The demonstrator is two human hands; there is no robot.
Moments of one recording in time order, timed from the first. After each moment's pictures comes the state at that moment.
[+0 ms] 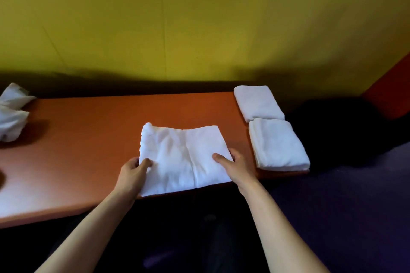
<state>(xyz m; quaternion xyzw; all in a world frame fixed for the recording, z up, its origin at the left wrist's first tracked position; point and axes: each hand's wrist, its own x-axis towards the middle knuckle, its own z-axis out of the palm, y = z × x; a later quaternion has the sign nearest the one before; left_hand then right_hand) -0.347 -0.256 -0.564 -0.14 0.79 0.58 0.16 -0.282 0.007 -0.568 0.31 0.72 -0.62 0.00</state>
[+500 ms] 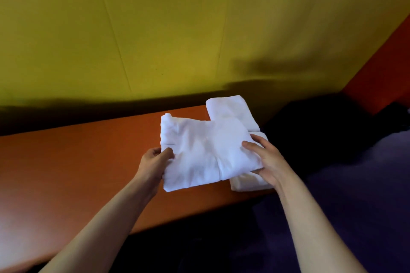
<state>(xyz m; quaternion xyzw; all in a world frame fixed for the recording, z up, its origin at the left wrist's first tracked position) -0.388 -0.084 -0.507 -0.08 0.71 0.65 0.24 -0.285 0.186 -0.507 0.35 0.57 -0.74 -0.06</state>
